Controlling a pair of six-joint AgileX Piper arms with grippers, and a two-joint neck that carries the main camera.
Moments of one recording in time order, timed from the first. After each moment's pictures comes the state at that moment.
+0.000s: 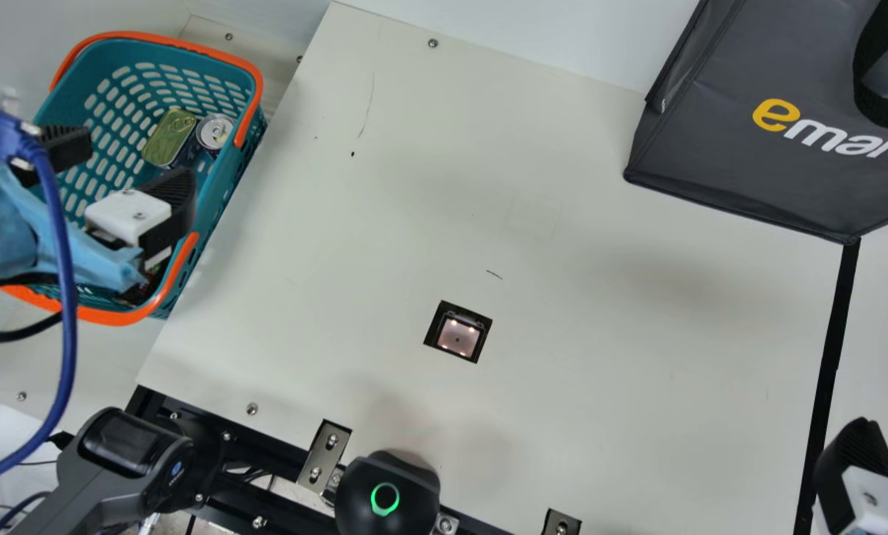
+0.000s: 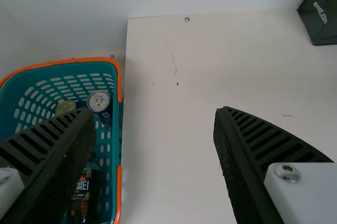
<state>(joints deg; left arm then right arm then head) -2.2 45.2 -69.3 -1.1 69.9 3.0 0.7 42.6 -69.7 -0.8 69.5 -2.3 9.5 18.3</state>
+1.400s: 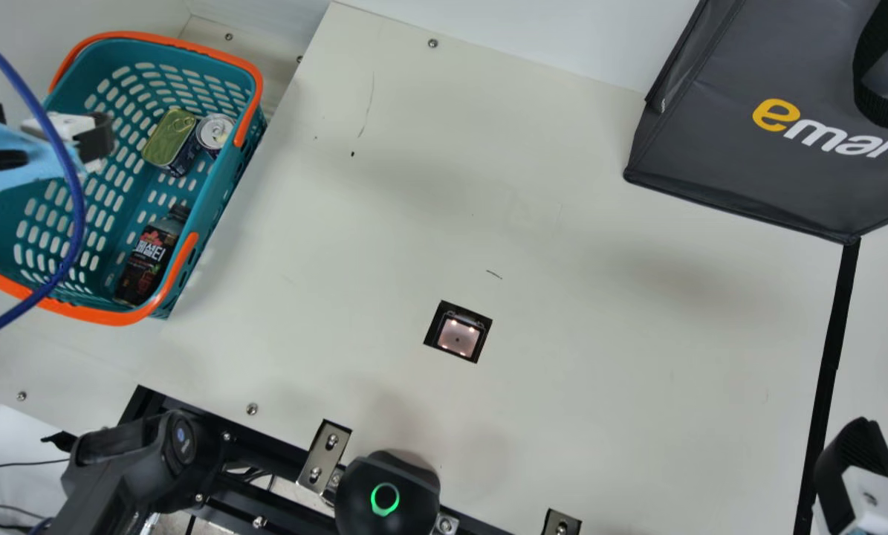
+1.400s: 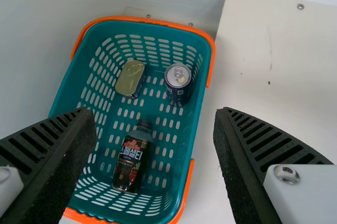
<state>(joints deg) 36.1 55.8 -69.0 -13.6 67.4 23.2 0.7 42.6 -69.7 -0.8 69.5 -2.3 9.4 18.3</state>
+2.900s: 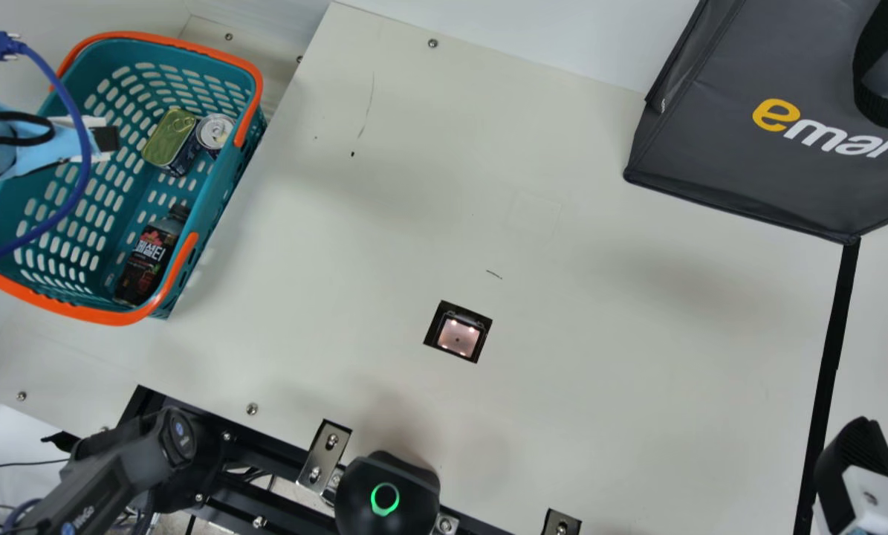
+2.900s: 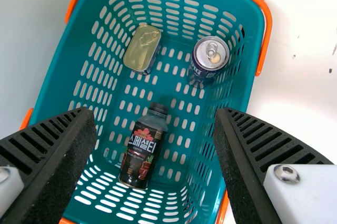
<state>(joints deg) 40.3 69.1 -62.4 -13.0 57.2 27.2 0.7 42.6 -69.7 -0.8 69.4 -2.3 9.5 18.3</state>
